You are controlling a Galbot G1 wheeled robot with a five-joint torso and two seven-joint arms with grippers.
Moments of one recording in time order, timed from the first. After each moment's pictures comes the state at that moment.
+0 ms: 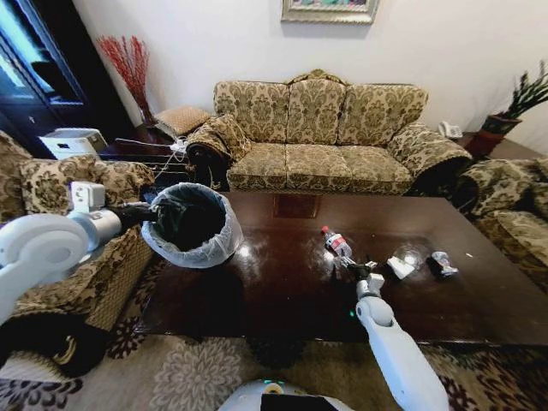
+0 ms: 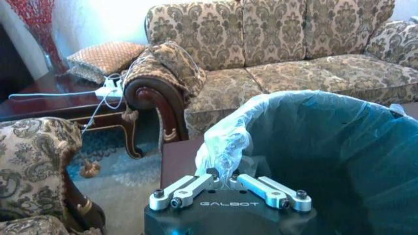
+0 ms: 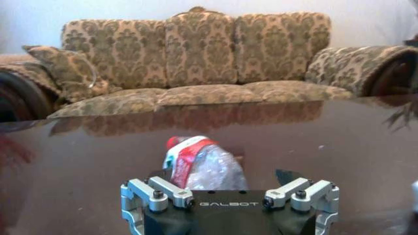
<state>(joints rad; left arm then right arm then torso) 1.67 -0.21 -1.24 -2.20 -1.51 0.57 -0.36 -1.03 1.22 0.38 1.35 0.44 0.08 0.12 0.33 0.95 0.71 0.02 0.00</state>
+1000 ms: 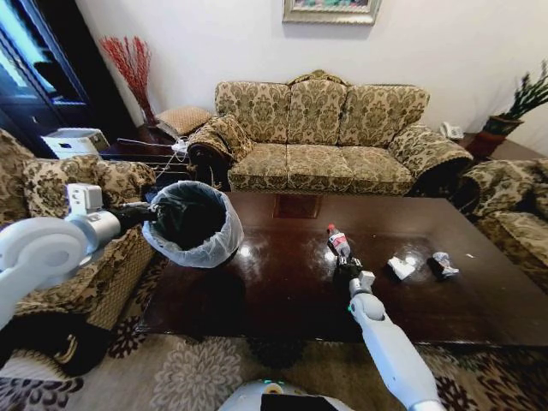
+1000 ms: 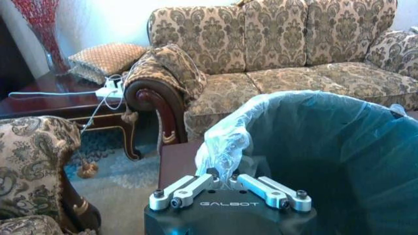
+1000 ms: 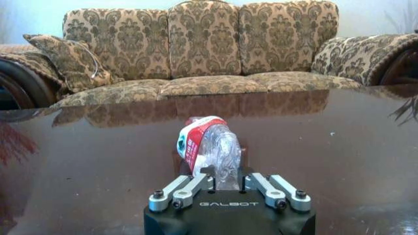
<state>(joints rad) 1.67 -0.24 -1.23 -2.20 -1.51 0.55 -0.35 -0.98 1.23 0.35 1.27 0.44 0.09 0.11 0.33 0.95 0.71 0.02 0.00</state>
